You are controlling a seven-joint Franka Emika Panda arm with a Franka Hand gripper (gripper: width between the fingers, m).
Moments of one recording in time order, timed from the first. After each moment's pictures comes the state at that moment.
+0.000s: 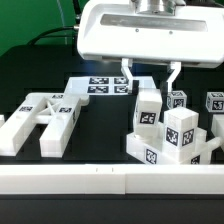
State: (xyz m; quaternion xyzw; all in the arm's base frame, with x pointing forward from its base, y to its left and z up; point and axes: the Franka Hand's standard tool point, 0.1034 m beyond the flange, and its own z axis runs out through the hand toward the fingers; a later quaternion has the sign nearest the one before) arm 0.618 0.018 0.096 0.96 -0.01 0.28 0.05
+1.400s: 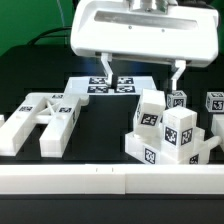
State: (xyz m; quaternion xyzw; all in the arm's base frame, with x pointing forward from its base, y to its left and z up) arm 0.616 0.003 0.111 0.96 0.02 0.28 0.06
